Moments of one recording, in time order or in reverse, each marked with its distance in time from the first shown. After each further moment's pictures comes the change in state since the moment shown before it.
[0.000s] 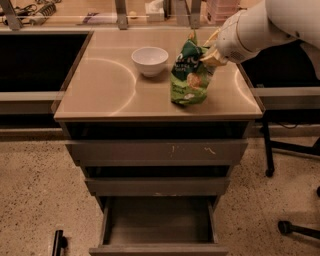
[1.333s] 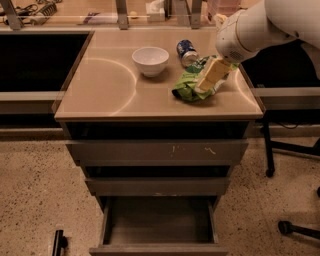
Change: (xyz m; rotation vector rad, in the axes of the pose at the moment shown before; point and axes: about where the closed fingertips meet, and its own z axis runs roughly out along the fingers) arm 0.000 0.000 0.000 0.000 0.000 0.000
